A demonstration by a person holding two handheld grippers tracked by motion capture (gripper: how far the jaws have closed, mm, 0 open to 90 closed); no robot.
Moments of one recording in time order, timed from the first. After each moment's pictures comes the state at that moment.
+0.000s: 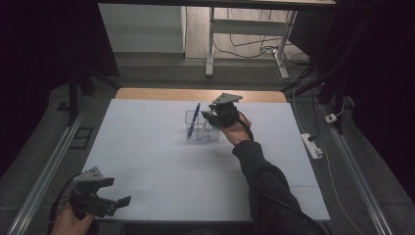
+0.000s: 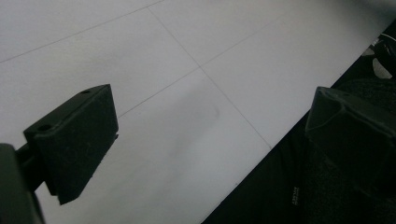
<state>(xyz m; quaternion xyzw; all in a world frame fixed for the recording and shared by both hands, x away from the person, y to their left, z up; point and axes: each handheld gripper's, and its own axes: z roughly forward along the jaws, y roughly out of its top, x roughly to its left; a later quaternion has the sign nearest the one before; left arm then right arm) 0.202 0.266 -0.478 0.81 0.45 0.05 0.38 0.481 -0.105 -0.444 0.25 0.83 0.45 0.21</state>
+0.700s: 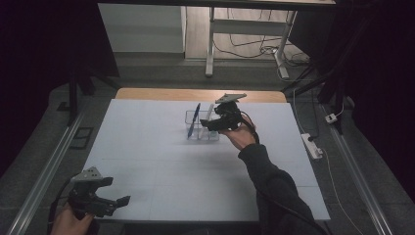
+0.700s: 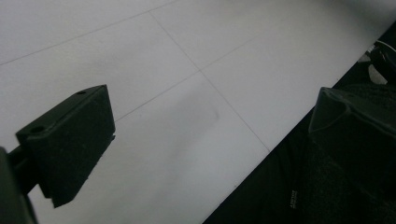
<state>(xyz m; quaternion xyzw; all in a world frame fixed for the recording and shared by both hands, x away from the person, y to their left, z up) 0.201 0.270 -0.477 0.80 0.45 0.05 0.39 0.462 -0.111 -0.426 0.29 0.84 0.44 0.14</state>
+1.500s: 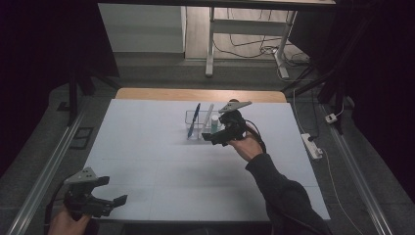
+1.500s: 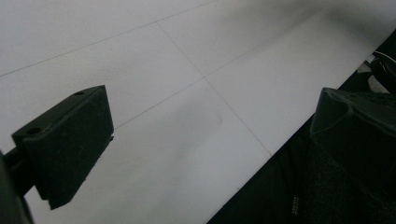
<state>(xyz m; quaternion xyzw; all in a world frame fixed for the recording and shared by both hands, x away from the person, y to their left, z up) 0.196 0.276 -0.476 0.79 0.45 0.07 0.40 0.425 -0.124 -0.421 0.28 0.85 0.43 0.10</state>
